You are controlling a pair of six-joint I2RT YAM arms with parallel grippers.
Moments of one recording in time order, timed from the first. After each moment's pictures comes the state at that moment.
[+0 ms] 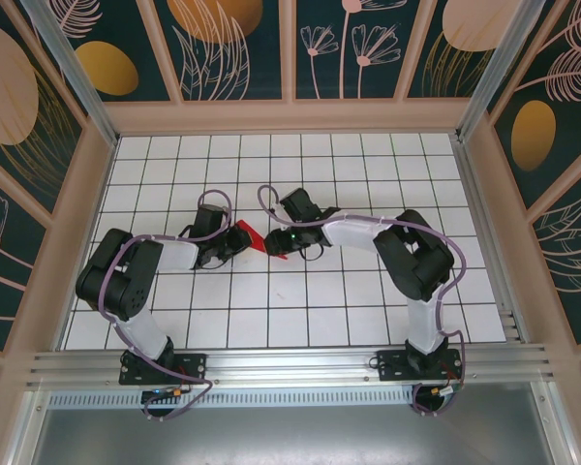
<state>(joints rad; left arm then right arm) -0.36 1.73 0.66 0.24 0.34 -0.84 0.76 1.95 1.20 -0.23 -0.36 0.34</state>
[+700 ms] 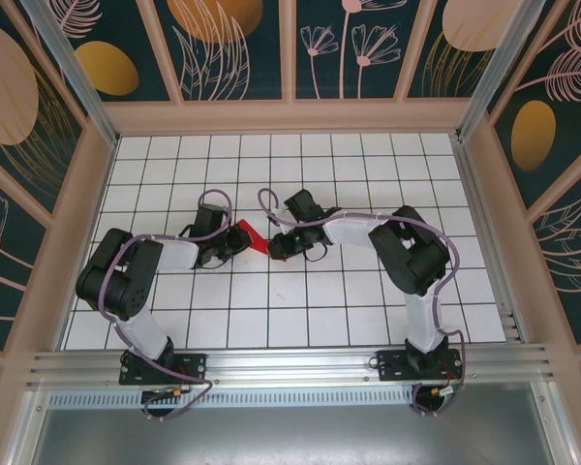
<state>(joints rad) -0.36 1.73 0.66 0.23 0.34 -0.83 0.72 2.00 1.20 -0.22 -0.51 0.23</state>
